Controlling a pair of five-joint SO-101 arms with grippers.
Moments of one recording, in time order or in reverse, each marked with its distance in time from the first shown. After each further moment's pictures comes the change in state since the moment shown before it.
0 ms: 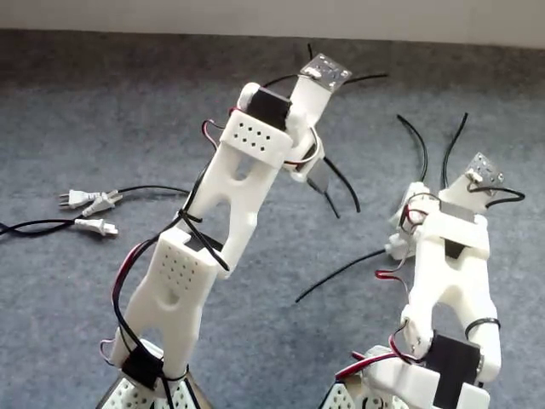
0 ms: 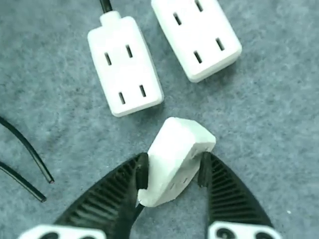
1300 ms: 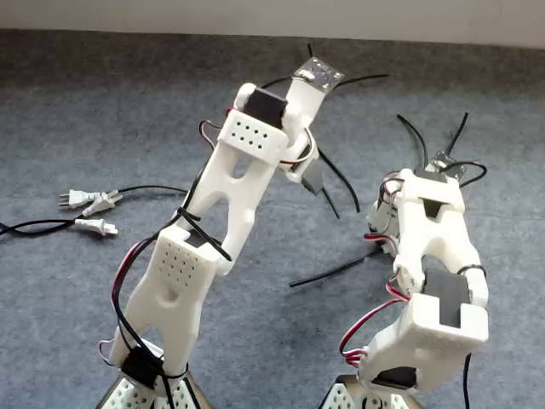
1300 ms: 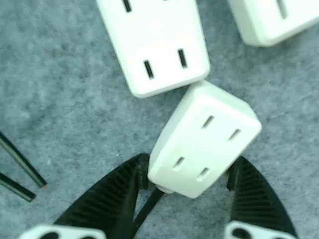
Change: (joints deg) left arm -1.5 1.8 0.1 0.0 0.0; right arm -6.9 22.4 -18.3 13.5 -3.7
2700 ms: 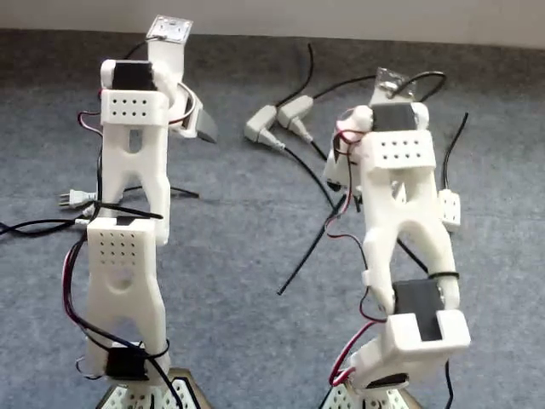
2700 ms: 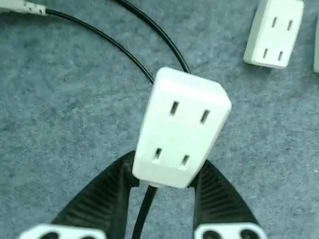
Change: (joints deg) left arm -26.4 0.0 -3.4 0.0 0.7; right arm -19.3 -4.8 -36.5 34.2 4.2
